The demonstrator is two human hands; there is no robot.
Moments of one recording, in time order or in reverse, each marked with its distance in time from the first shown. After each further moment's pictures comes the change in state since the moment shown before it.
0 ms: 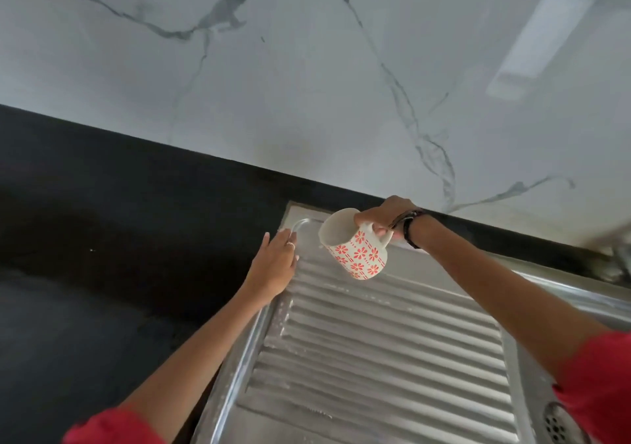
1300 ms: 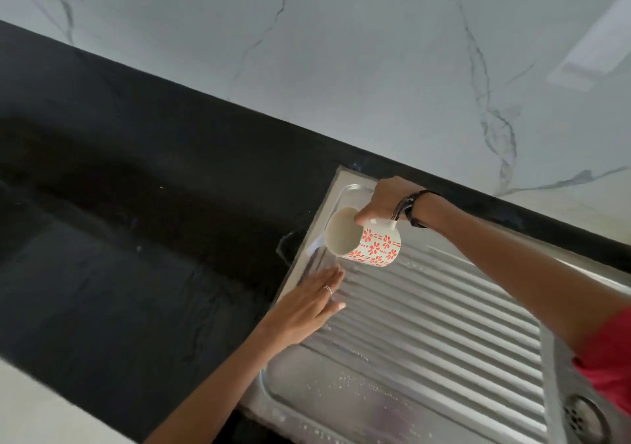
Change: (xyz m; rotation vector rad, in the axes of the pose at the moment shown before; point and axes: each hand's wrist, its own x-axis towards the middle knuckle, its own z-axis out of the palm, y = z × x) left_hand -0.144 0.004 0.020 -0.154 -0.116 0.271; right_hand -0.041 -0.050 0.063 -0.553 -0.107 -0.312
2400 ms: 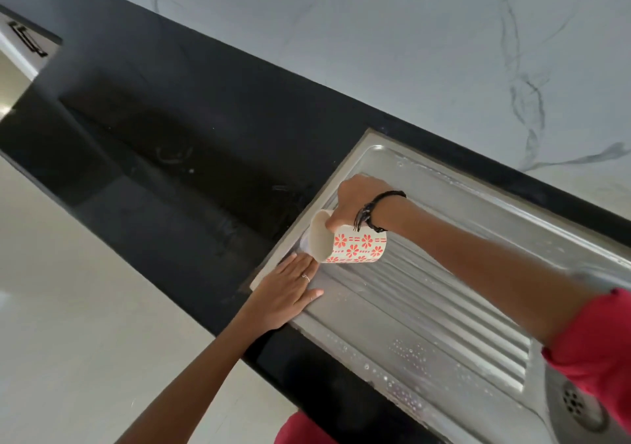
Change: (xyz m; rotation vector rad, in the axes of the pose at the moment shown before) left_hand -0.105 0.051 0.033 0.246 -0.128 -0.343; right_hand -0.094 -0.040 0.069 -0.319 0.058 -0.406
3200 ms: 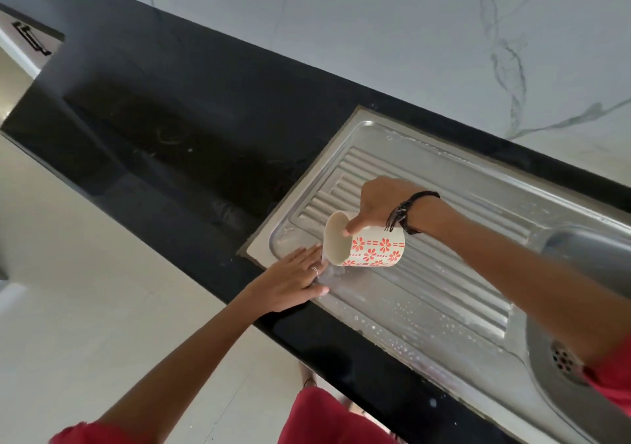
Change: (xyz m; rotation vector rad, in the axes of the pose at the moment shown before) left_hand -0.019 0.033 0.015 -0.139 -0.104 0.168; right_hand -0.075 0.024 0.027 0.109 -0.090 0.013
